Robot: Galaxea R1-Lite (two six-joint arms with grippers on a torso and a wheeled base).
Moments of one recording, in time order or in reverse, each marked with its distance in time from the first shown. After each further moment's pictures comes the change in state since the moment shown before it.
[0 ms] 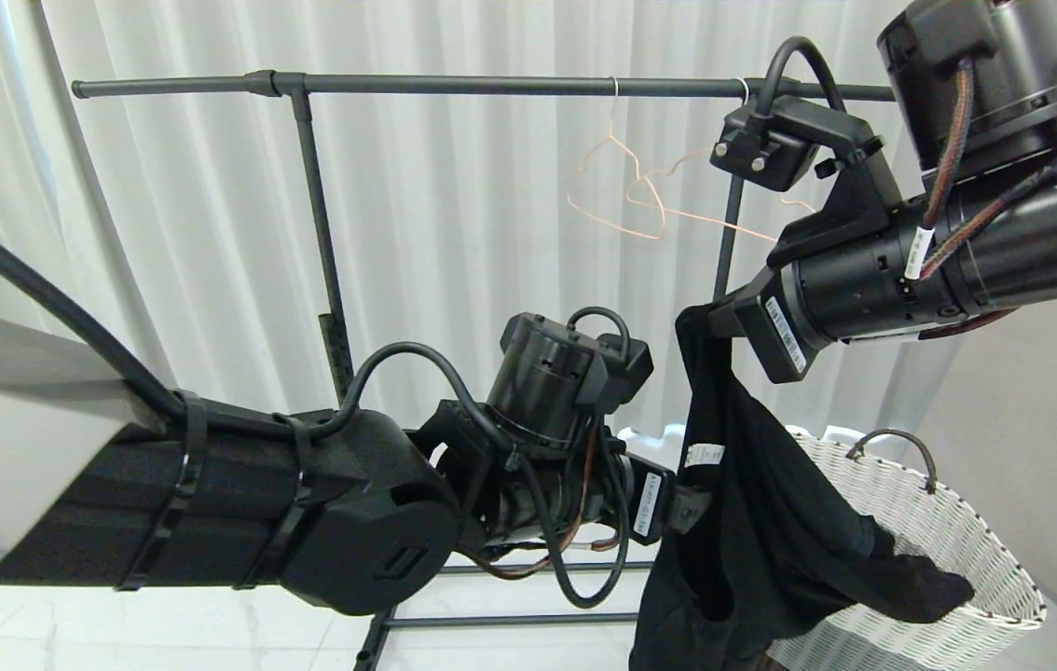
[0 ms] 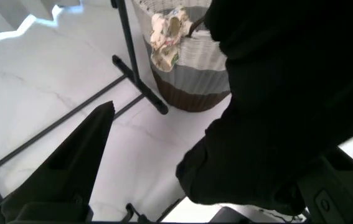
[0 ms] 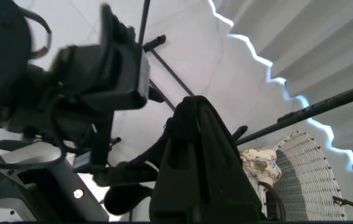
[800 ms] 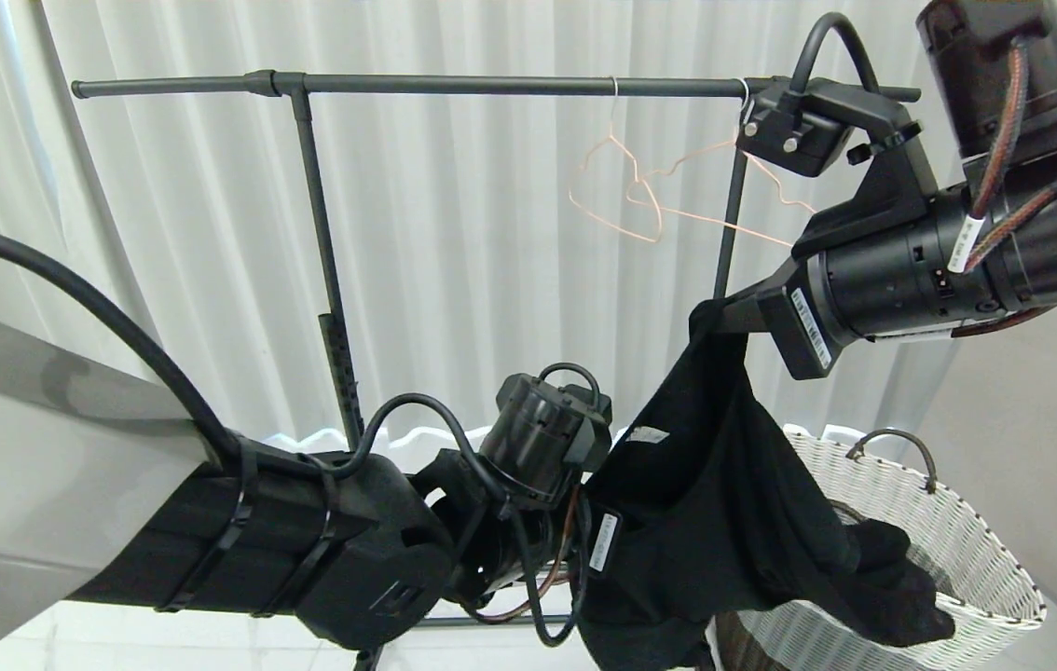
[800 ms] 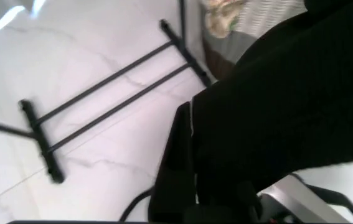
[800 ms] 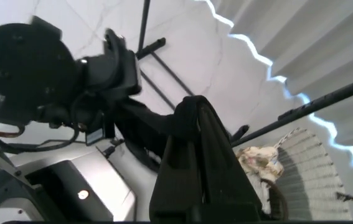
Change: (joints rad) left arm 0.017 0.020 0.126 -0.001 0.191 0.003; right arm -0.001 -0.037 0.021 0.005 -0.008 0.037
